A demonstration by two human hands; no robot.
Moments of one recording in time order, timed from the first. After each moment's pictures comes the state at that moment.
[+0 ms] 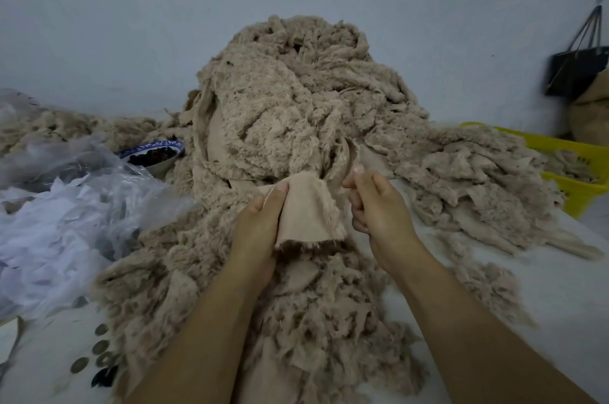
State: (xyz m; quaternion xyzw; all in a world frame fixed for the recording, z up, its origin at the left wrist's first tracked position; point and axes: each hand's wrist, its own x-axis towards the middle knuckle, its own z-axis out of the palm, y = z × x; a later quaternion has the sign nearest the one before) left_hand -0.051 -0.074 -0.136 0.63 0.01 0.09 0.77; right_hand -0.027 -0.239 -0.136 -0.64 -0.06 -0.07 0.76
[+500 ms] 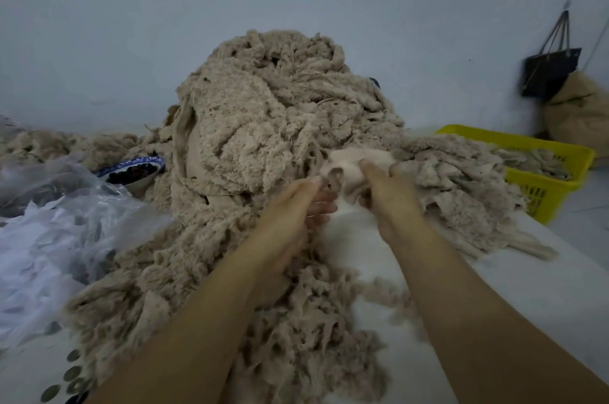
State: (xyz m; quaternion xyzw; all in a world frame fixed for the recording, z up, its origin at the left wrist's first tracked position) left_hand -0.027 -0.136 -0.108 0.67 -0.06 -0.01 0.74; right_hand 0.004 -0.284 -0.101 -0.59 0.11 -0.11 0.79
